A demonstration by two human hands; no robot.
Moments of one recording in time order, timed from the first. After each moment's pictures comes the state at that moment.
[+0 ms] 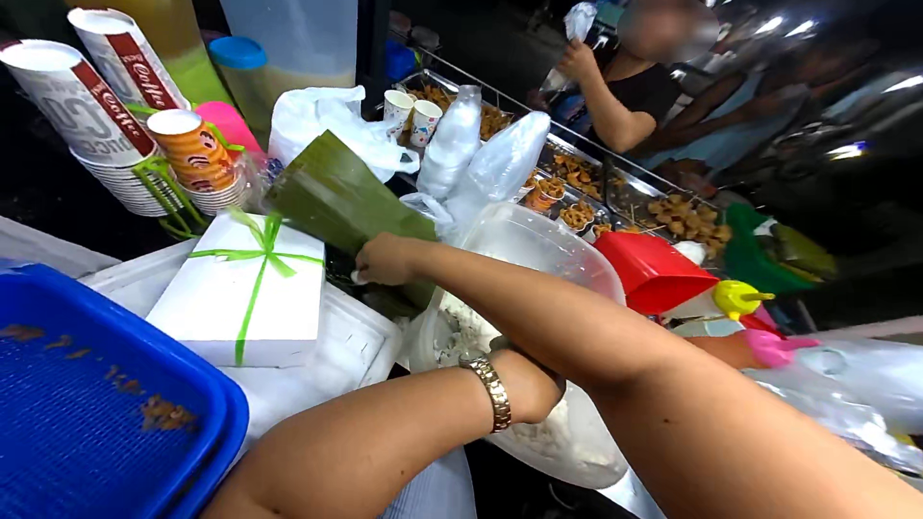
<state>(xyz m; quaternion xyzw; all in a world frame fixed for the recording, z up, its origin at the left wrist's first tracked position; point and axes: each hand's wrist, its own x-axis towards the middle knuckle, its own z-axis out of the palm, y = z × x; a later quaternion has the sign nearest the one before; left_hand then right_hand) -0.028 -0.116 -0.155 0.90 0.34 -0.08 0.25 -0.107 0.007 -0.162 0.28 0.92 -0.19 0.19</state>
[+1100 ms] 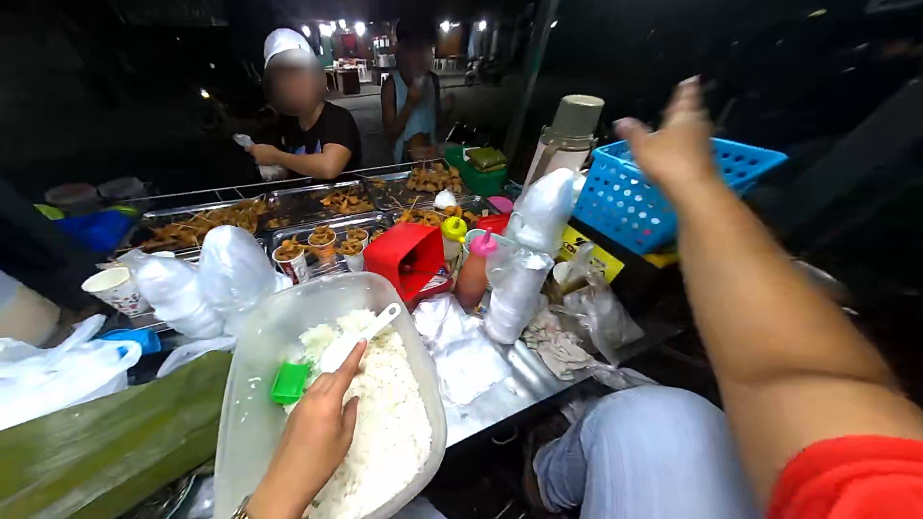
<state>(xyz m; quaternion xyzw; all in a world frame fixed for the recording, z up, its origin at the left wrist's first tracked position) -0.029 -0.081 -0.201 0.90 0.30 0.29 0.11 0.463 -0.171 -0.014 0.80 0.37 0.13 -0.46</state>
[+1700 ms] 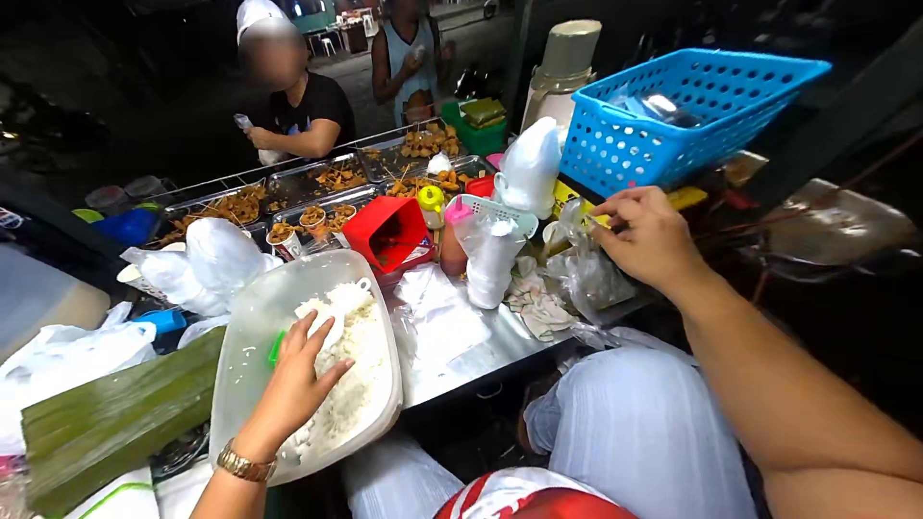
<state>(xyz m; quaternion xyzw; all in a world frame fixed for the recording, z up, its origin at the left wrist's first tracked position) -0.014 -0.095 -0.169 0.89 0.40 0.17 0.16 0.450 -0.268 -0.156 0.76 0.52 0.09 -0.38</state>
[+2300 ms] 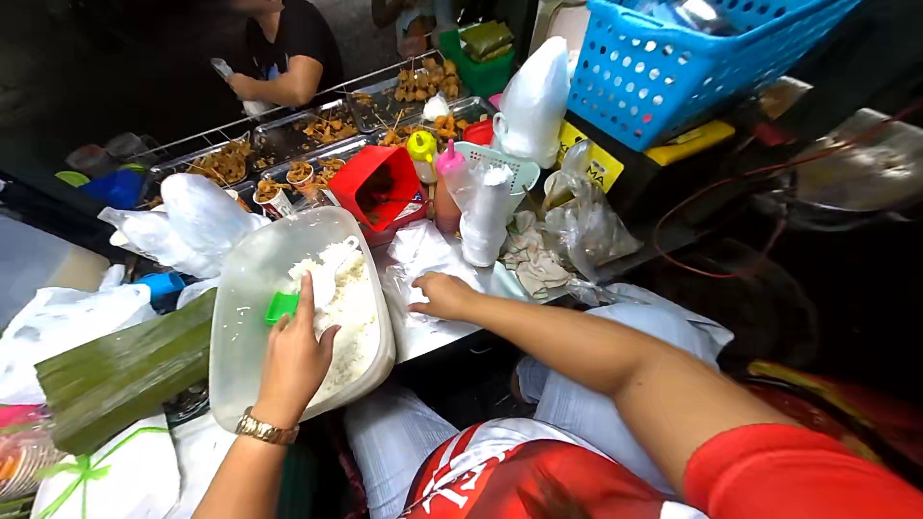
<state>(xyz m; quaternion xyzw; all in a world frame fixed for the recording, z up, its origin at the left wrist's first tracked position) 0.004 -0.131 -0.173 0.87 0.47 0.15 0.05 0.268 -0.147 -0.264 0.64 0.68 -0.31 -0.16</state>
